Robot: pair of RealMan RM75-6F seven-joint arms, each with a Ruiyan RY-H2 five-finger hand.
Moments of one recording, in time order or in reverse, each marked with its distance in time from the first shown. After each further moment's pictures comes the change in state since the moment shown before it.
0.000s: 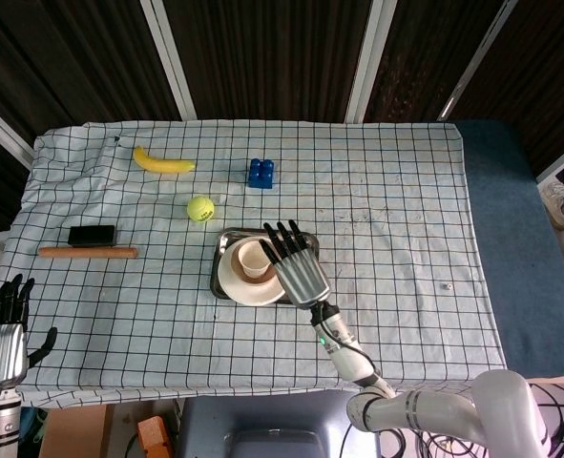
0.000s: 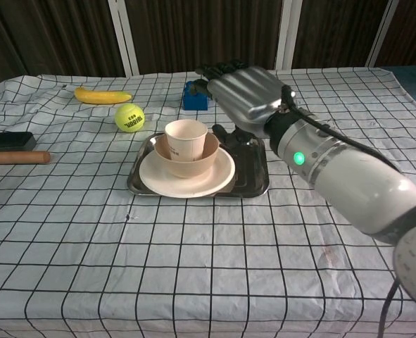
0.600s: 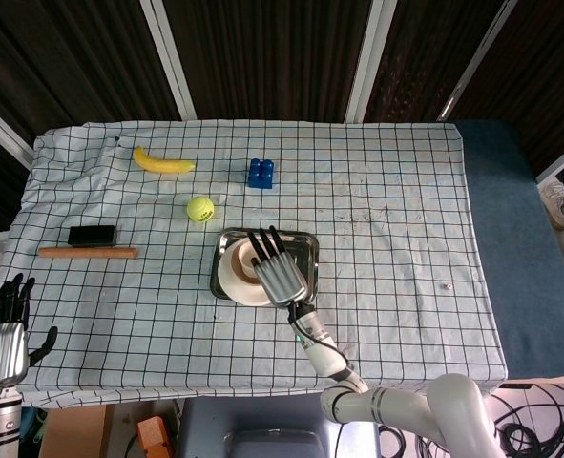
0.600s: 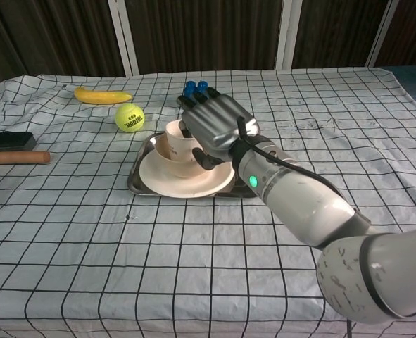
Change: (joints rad) left arm -0.008 -0.010 -0.004 0.012 -0.010 -0.016 0.000; right arm 0.119 -0.228 0.051 0.348 0.045 -0.104 0.000
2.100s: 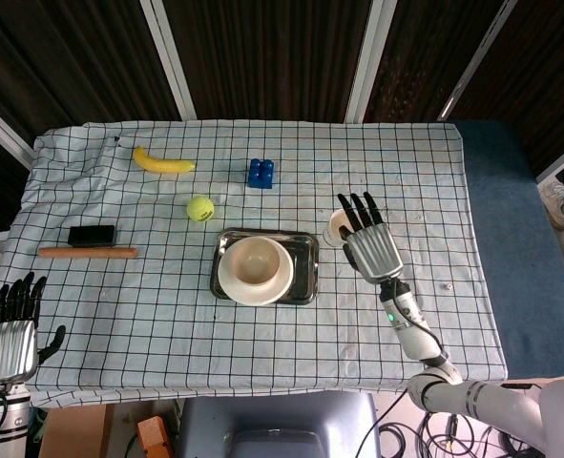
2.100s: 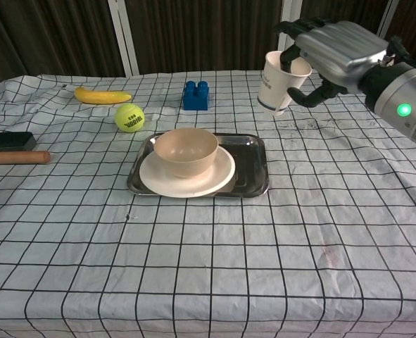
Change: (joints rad) left arm -0.014 -0.022 0.004 0.017 0.004 -0.014 0.022; right arm -0.219 0.432 -0.020 -0.289 -0.157 0.094 0.217
